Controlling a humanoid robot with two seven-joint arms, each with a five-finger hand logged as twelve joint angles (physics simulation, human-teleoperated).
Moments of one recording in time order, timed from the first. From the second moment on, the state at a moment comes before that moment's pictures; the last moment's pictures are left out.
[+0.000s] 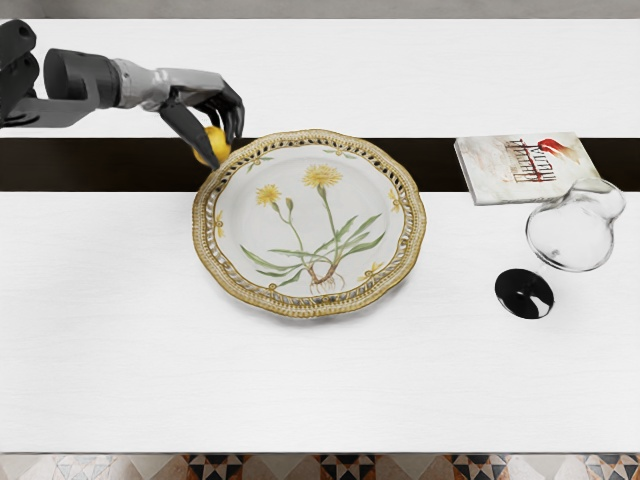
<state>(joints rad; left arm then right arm) -1.46 0.33 0.23 -0.48 0.80 -0.61 -0.47 -0.05 0.00 0.23 0.18 0.07 0.02 -0.13</state>
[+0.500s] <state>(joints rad) -1.48 0.22 0.23 -0.49 0.80 -0.61 -0.42 -0.05 0.00 0.23 0.18 0.07 0.02 -0.13</state>
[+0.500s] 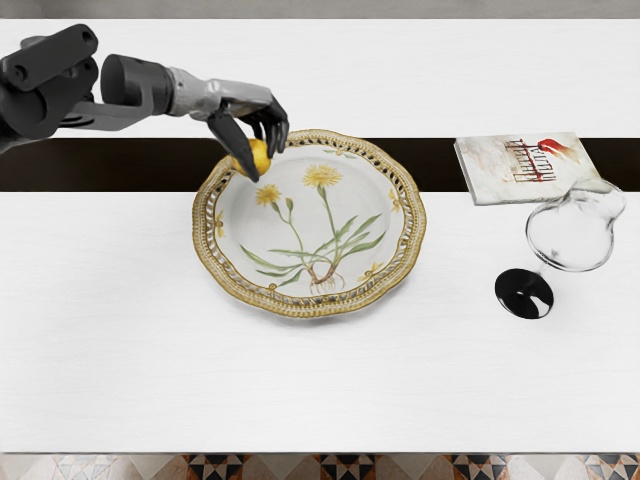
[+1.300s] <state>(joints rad) -1.49 0.12 0.23 -0.49 0.69 -0.59 -0.33 -0.05 0.00 0.23 0.18 0.07 0.02 -0.13</state>
